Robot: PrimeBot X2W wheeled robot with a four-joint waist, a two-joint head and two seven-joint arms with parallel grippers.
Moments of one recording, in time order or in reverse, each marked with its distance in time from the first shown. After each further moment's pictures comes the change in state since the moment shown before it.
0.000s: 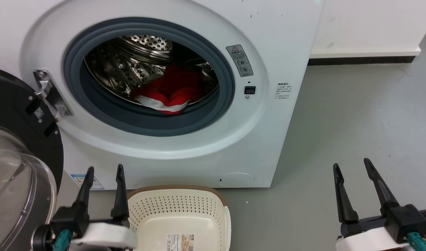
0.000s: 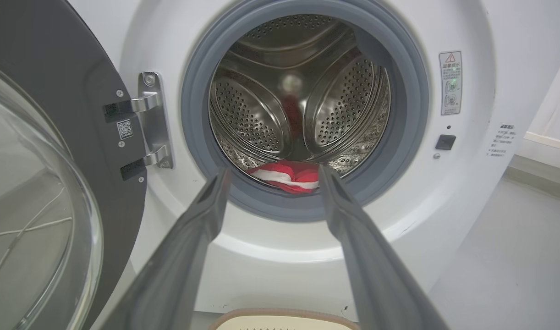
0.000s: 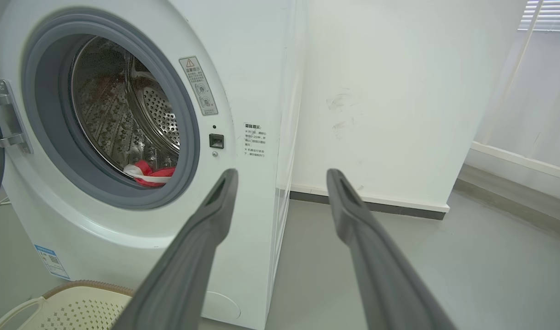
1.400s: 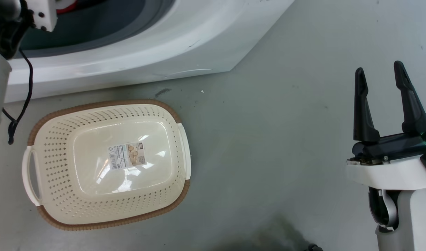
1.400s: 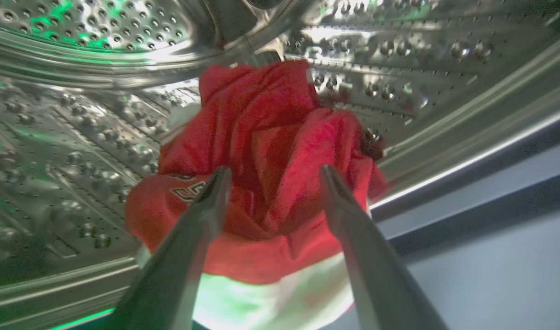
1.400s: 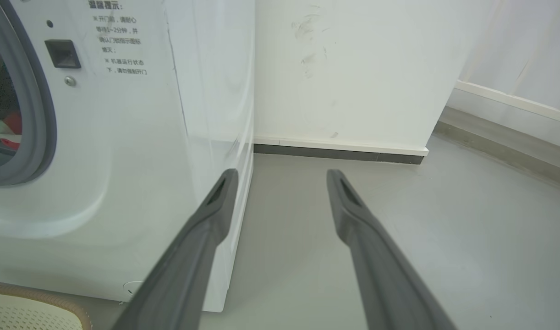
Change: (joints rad) left arm -1.350 0.477 -0.629 0.782 -0.367 -0.066 0.490; right arm -0.339 -0.001 0.001 -0.089 0.082 0.000 0.000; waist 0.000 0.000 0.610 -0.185
